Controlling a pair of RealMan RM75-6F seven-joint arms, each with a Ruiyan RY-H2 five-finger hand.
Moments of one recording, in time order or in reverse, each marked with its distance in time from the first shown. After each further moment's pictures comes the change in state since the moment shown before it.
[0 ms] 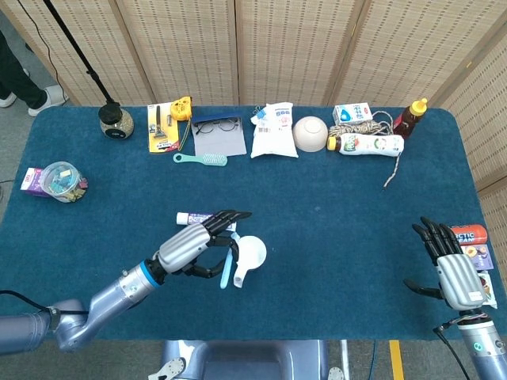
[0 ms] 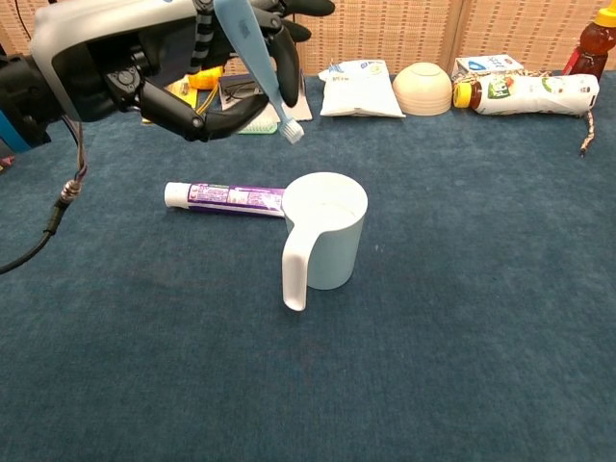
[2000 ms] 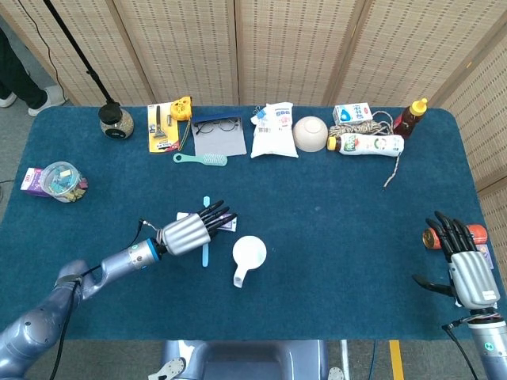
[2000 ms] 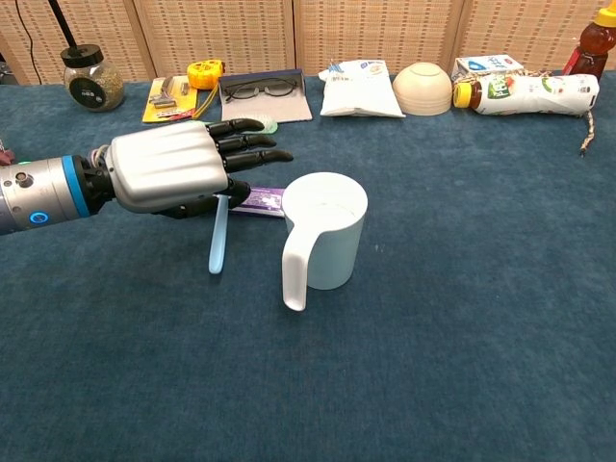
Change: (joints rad) left arm -0.034 -0.457 0.188 1.195 0.214 0.109 0.569; right arm -0.010 0.019 0.024 0.006 0.018 0.034 0.047
